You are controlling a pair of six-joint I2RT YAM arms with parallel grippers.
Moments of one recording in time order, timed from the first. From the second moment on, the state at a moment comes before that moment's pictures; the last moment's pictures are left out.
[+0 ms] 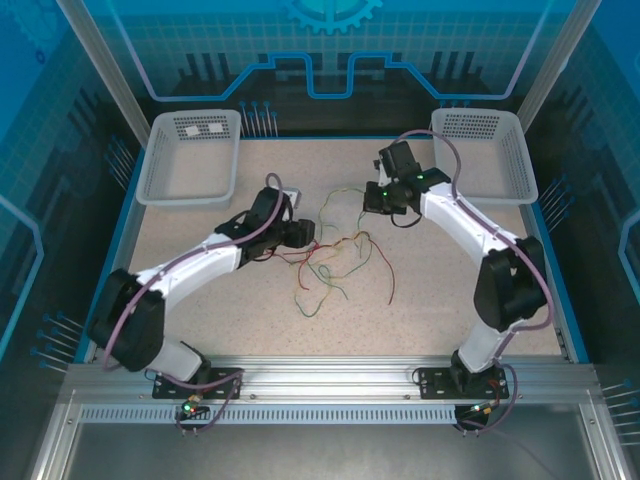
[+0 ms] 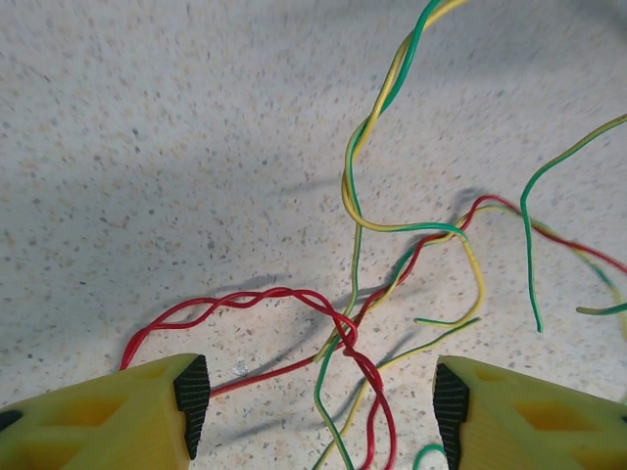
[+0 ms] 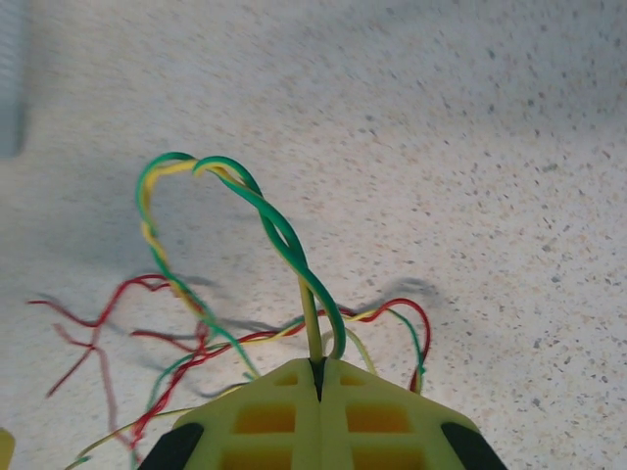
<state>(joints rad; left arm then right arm) -0.51 1.43 0.96 -0.25 -0.02 -0.35 0.40 1.69 1.45 -0.70 -0.15 0.47</state>
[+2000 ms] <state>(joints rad) -0.55 1.26 1.00 -0.03 0.39 -0.26 0.54 1.11 0.97 -0.14 -0.37 0.28</state>
